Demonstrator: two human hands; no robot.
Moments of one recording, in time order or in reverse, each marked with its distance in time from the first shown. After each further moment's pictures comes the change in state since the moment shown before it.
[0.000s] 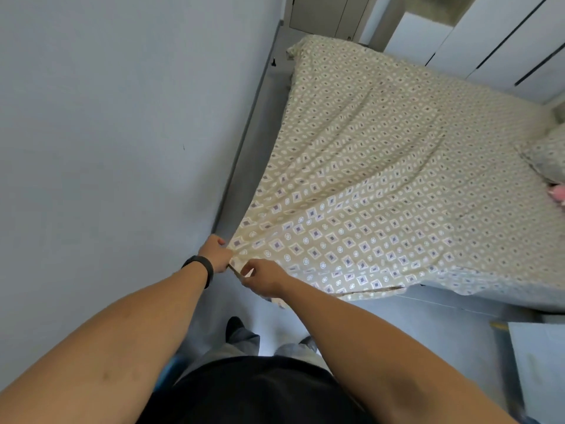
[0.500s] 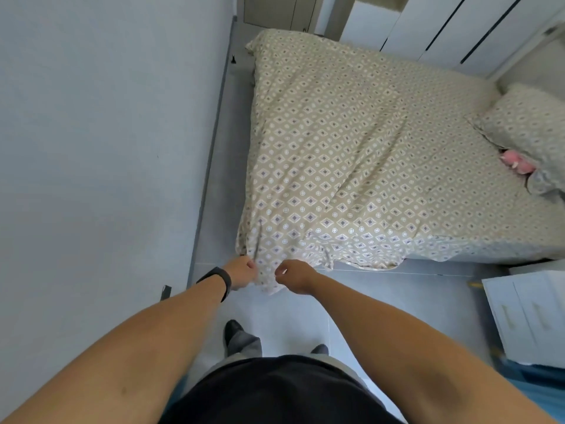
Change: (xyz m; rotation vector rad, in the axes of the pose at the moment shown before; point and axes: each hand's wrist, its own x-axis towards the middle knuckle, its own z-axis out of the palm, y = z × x) left_hand -0.027 0.005 0.044 0.297 -0.439 0.156; right_hand -0.036 0.055 -0.017 0.018 0.115 0.212
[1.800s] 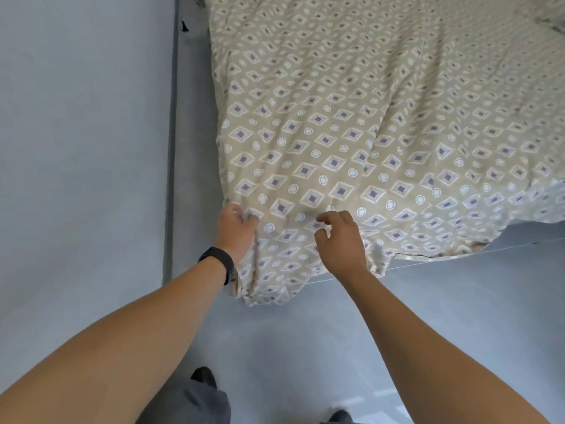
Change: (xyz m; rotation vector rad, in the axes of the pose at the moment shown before) left_hand 0.407 -0.042 0.024 -0.249 0.488 0.279; right_hand 0.360 0.185 0.074 0.333 0.876 -0.038
